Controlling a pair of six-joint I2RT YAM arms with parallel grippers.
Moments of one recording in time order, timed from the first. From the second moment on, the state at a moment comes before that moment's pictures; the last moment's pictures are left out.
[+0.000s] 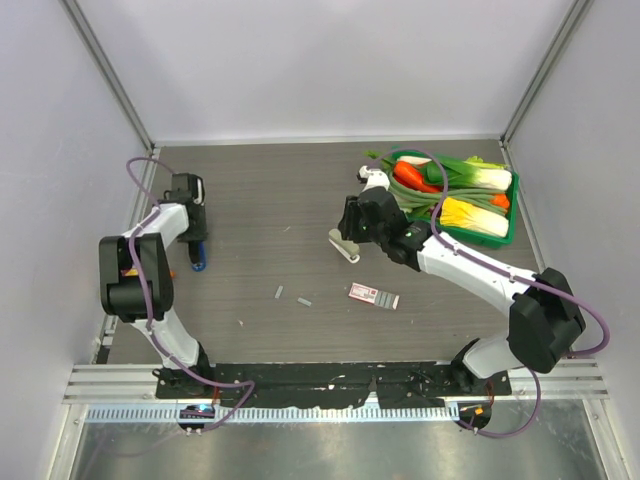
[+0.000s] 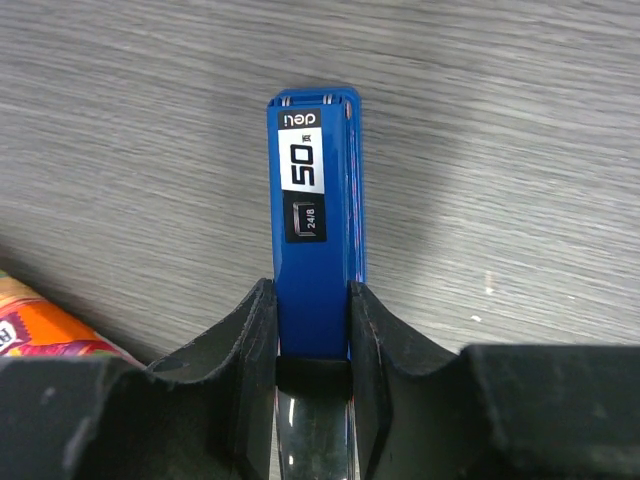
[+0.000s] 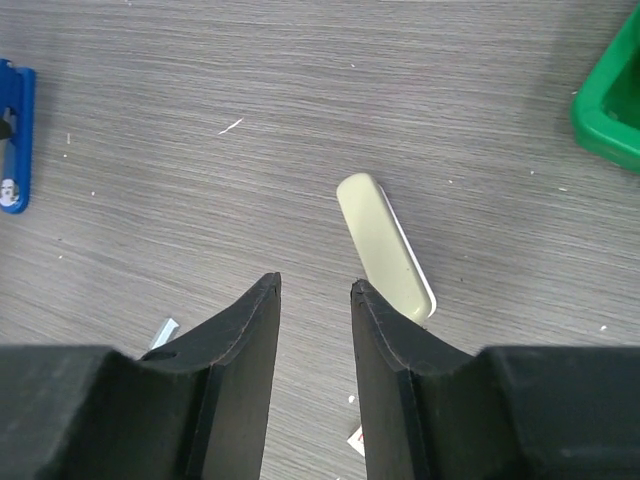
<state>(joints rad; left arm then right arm) 0.05 1.75 1.12 -0.44 -0.22 -0.03 0.71 1.44 1.04 -0.18 0.19 0.51</state>
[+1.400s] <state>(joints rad) -0.14 1.43 1.23 -0.72 0.13 0.21 0.70 1.80 1.21 -0.34 0.22 0.17</state>
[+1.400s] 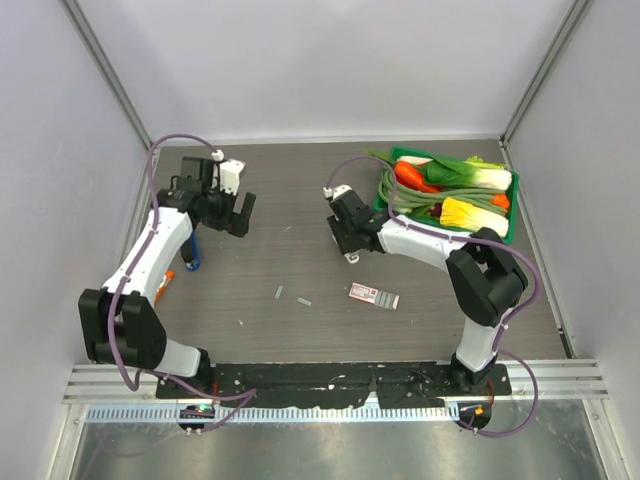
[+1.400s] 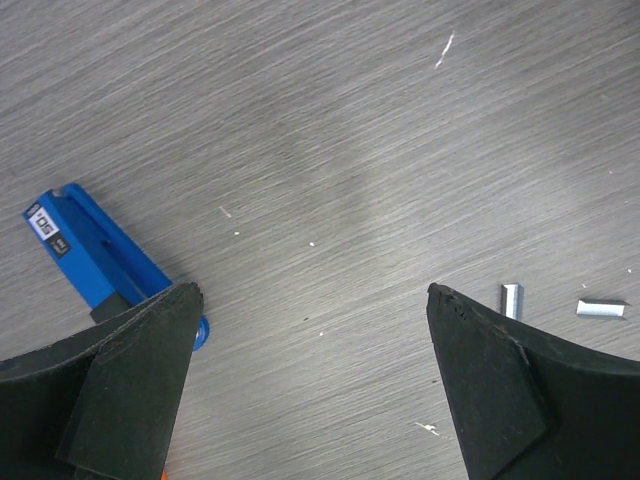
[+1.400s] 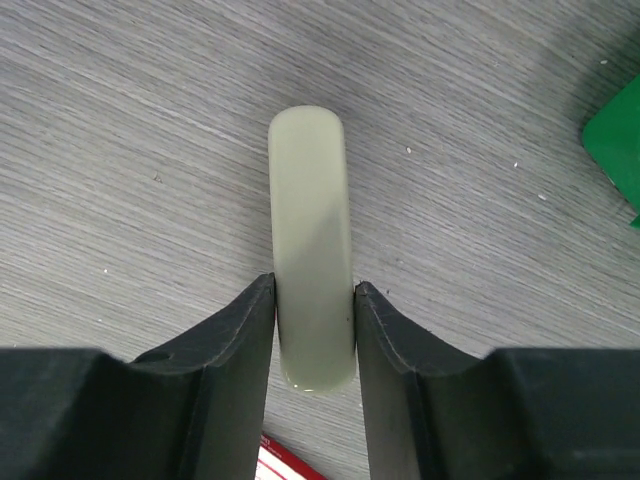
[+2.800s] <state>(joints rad) -0.43 1.56 0.98 -0.46 0.53 0.19 0.89 1.43 0.68 0.35 0.24 0.73</state>
